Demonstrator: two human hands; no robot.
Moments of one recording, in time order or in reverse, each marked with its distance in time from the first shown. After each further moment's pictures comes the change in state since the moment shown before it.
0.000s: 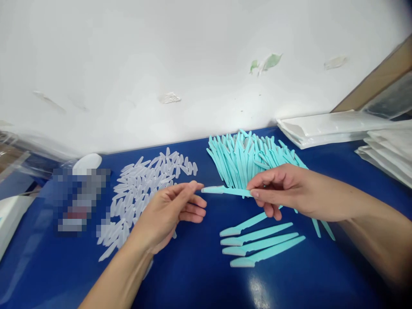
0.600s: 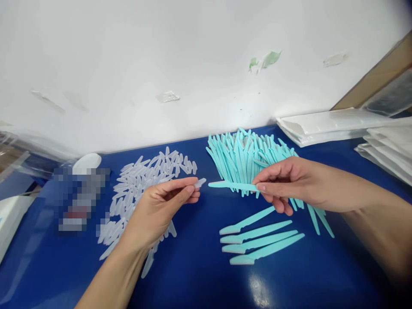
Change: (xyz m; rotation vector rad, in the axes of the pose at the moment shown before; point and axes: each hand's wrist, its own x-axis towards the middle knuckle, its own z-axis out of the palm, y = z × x) left_hand 0.004 -0.006 -0.017 0.110 0.058 0.235; right_hand -0.004 0.002 -0.015 0.047 -0.026 -0.014
